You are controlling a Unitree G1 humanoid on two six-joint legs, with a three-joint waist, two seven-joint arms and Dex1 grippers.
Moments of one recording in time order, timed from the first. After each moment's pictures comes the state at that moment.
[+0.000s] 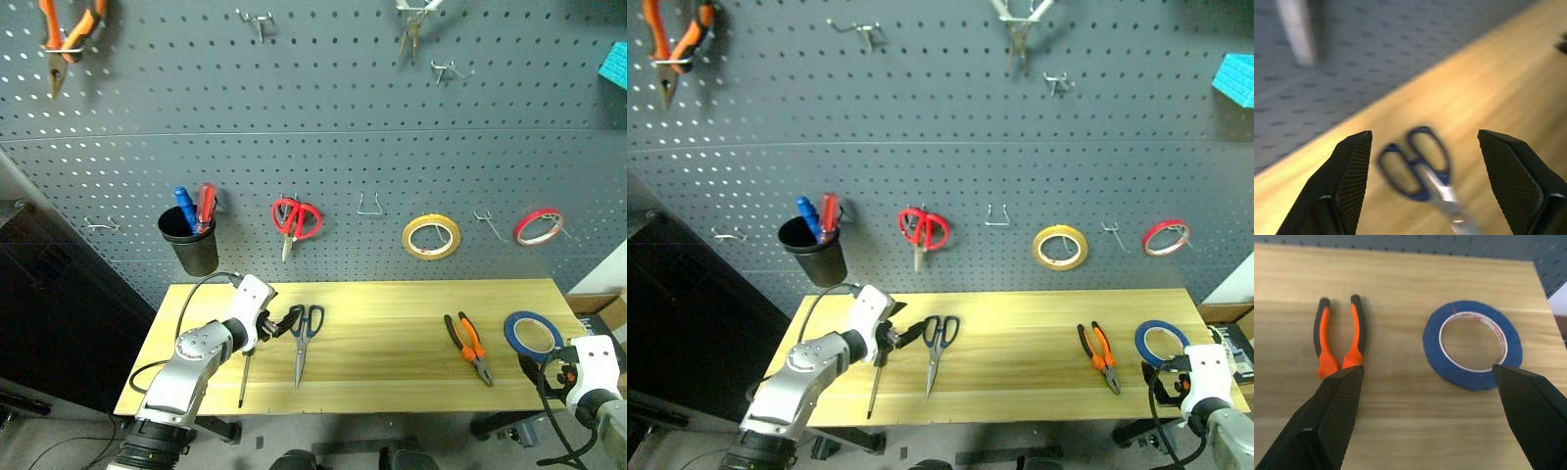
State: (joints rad) left arm -0.15 0.46 -0.12 -0.09 -0.18 0.50 -0.60; right arm 0.28 -0.57 -0.38 -0.07 0.30 0.42 0.42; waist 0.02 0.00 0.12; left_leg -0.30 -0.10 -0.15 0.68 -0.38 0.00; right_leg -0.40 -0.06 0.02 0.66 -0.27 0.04
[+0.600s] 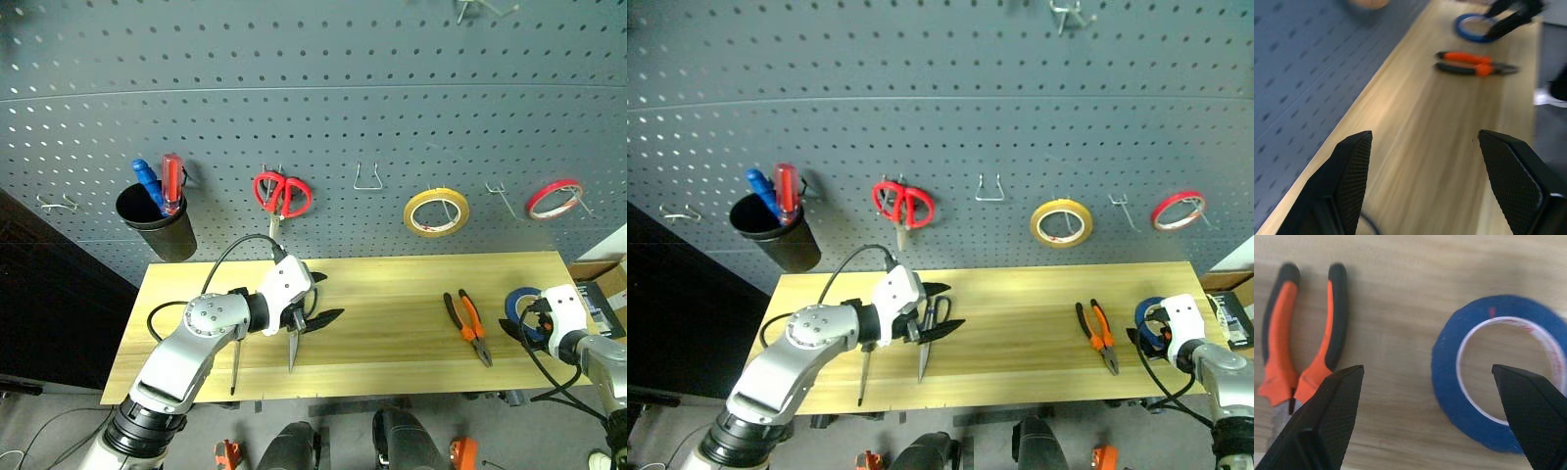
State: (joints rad) left arm -0.25 0.58 -0.21 -0.41 -0.23 0.49 -0.83; right arm -0.21 -0.70 -0.18 0.53 0.16 0.32 0.62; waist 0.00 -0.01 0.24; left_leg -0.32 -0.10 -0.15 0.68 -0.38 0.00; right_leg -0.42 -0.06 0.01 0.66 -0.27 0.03
